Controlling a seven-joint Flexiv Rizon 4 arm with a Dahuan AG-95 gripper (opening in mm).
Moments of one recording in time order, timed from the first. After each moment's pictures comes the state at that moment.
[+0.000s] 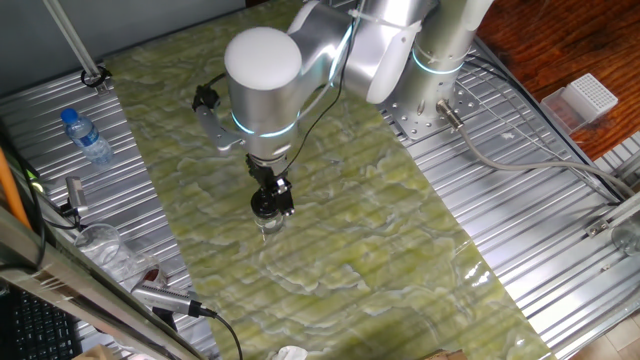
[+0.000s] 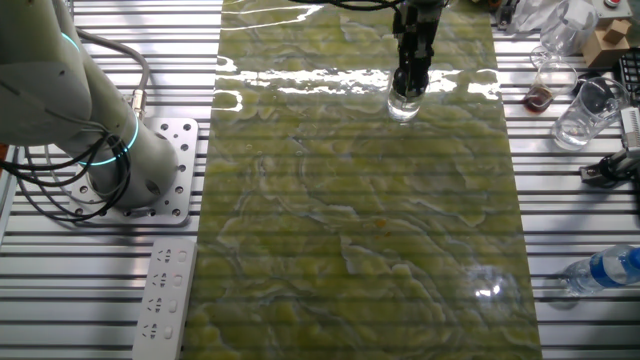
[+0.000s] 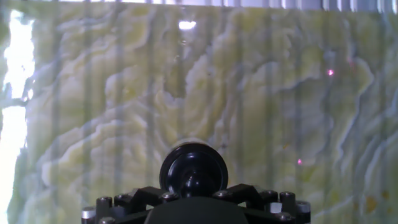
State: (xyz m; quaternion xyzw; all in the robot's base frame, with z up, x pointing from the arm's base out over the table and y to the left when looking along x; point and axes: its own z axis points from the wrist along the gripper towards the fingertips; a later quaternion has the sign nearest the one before) arm 0.513 0.136 0.126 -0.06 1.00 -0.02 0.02
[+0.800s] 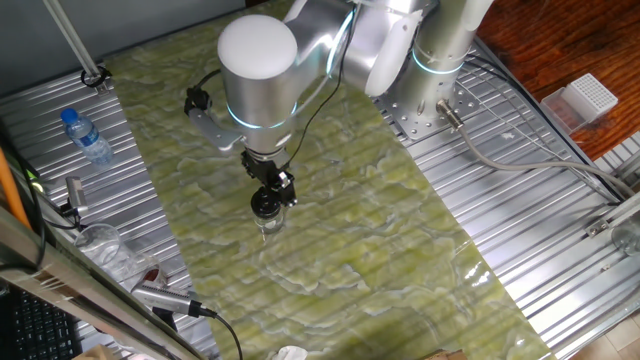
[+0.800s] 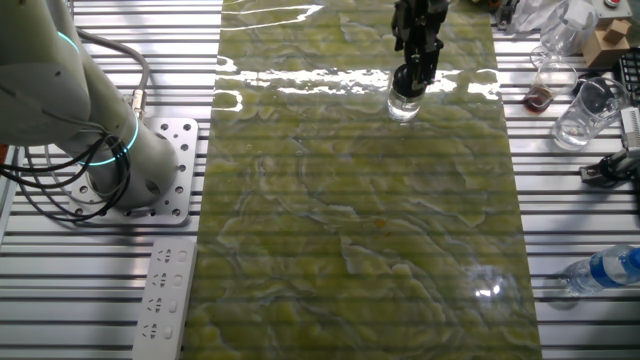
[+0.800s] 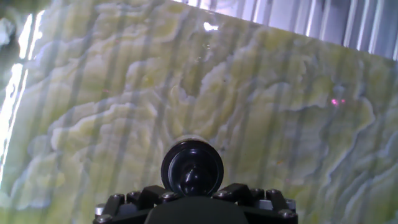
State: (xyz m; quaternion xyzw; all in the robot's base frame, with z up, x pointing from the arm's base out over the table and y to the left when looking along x) arm 0.513 0.136 0.135 -0.16 0.99 -0.03 0.01
